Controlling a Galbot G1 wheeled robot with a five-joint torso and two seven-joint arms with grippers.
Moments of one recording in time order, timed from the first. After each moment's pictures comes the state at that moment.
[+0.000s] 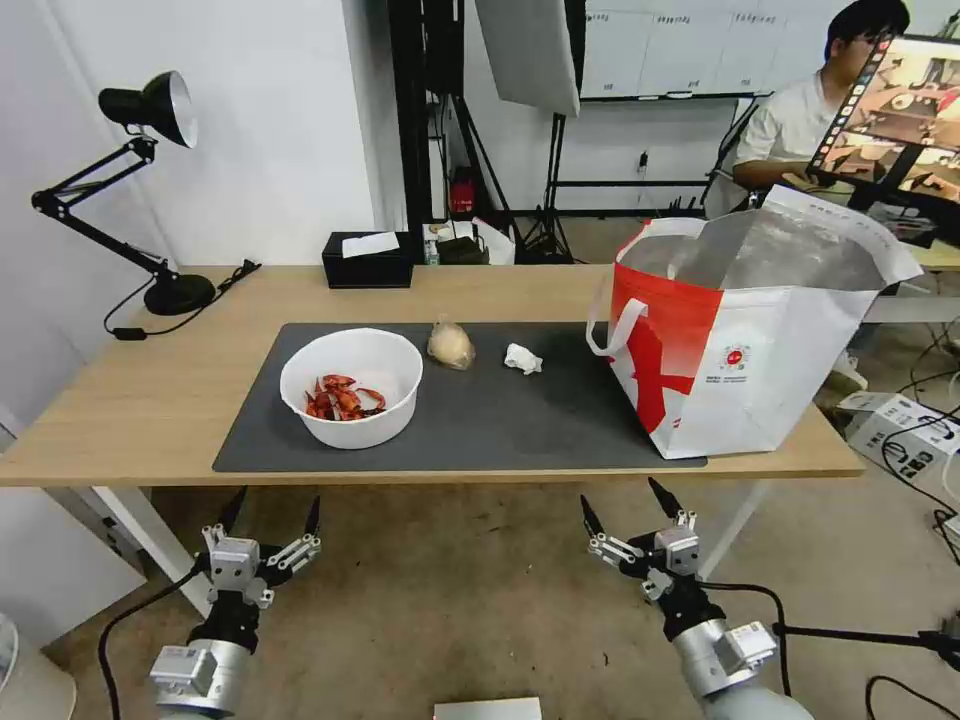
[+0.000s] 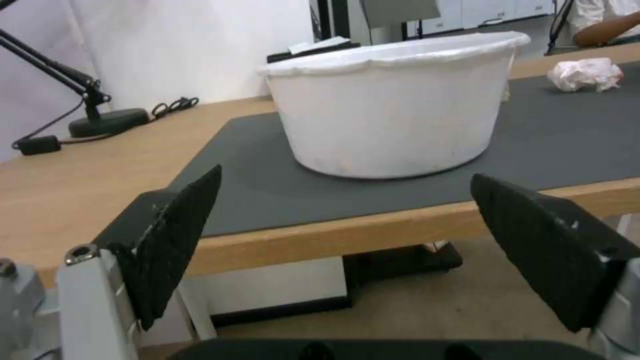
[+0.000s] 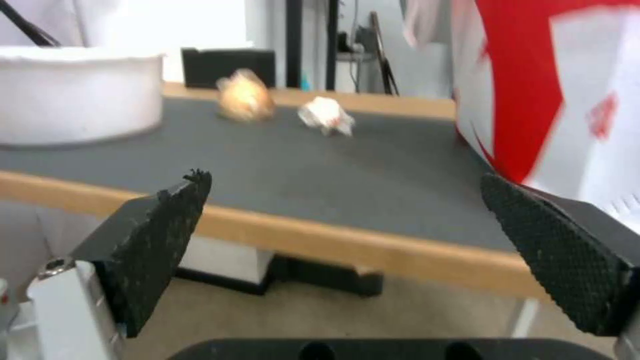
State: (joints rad) left arm 1.77 -1.15 -0.58 -2.06 -0.21 -0.25 -0.13; right arm -1.64 1.08 0.34 2.07 0.26 0.23 0.08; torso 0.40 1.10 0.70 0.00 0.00
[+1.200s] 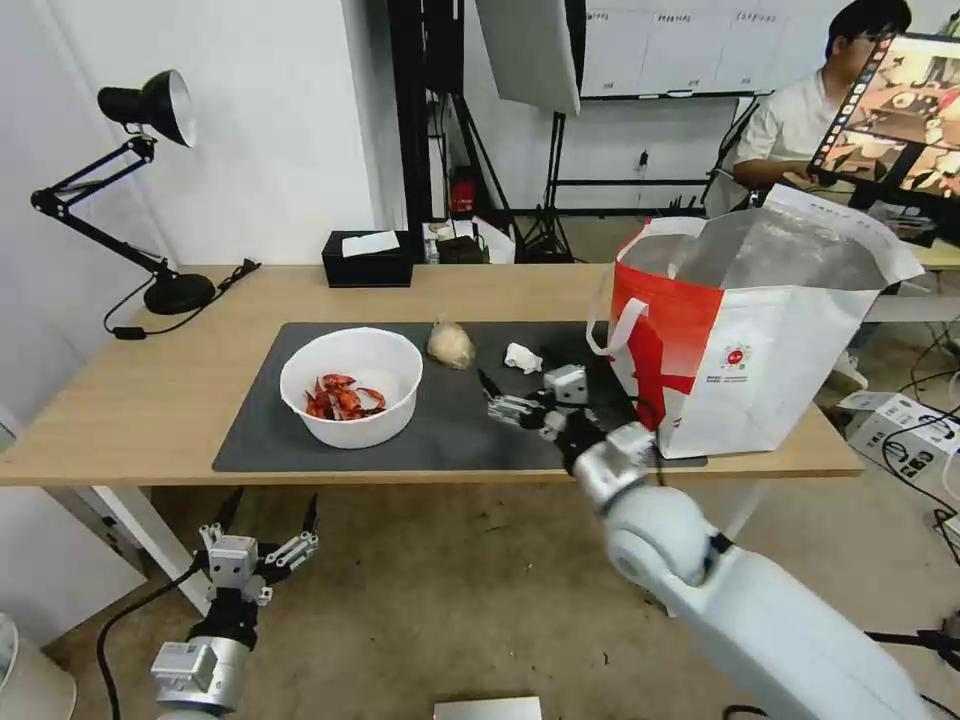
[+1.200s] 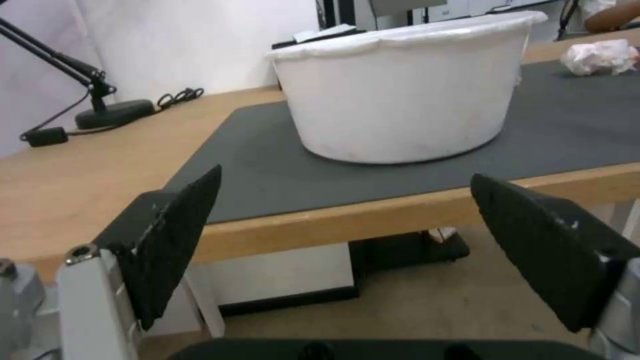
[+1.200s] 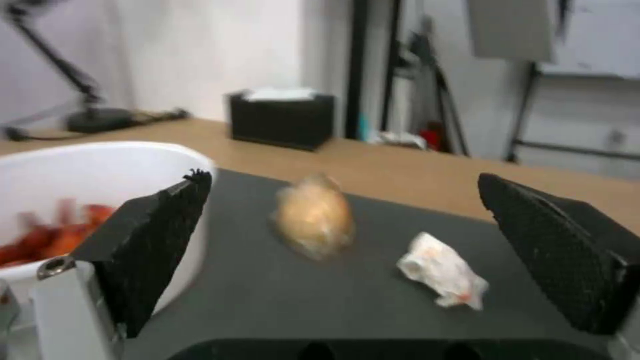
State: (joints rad) left arm 1.77 -1.15 -0.59 -2.06 -0.20 -0.23 -0.14; right arm -0.73 1.02 -0.24 1.92 0.61 -0.20 0.48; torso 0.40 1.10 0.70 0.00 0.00
